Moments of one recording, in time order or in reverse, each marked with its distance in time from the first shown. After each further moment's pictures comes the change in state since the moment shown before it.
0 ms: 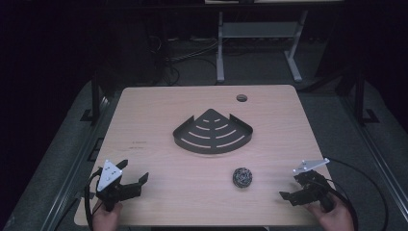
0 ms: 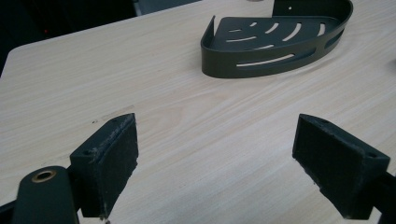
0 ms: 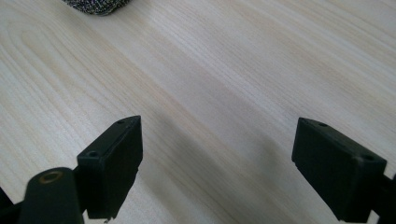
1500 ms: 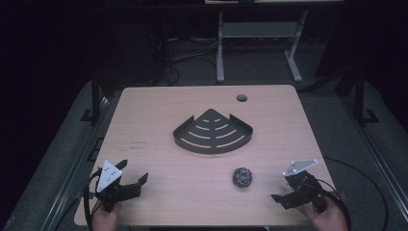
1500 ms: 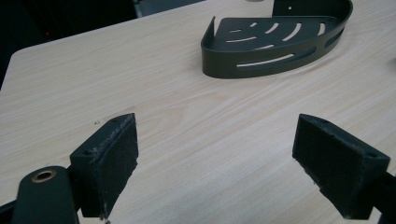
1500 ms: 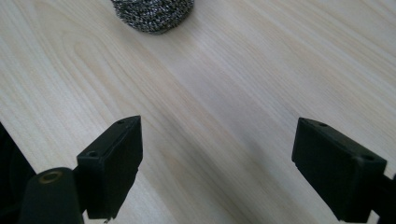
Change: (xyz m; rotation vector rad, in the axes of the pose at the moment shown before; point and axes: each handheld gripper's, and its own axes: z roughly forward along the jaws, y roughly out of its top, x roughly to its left) left arm 0.000 0.000 -0.003 -0.005 0.005 0.008; right arm 0.026 0.017 -0.001 0.005 0.029 -0.095
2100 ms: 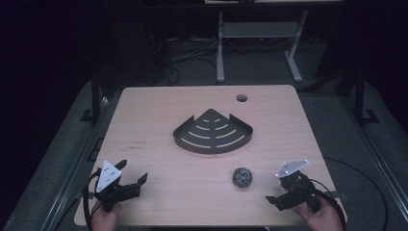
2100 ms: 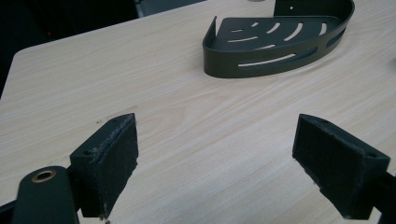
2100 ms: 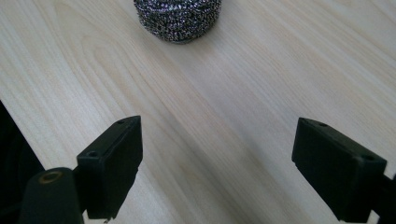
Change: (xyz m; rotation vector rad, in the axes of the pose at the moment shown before) left arm 0.001 0.000 -0.001 0.001 0.004 -0.001; right arm 0.013 0.011 0.006 0.017 0.014 -0.055
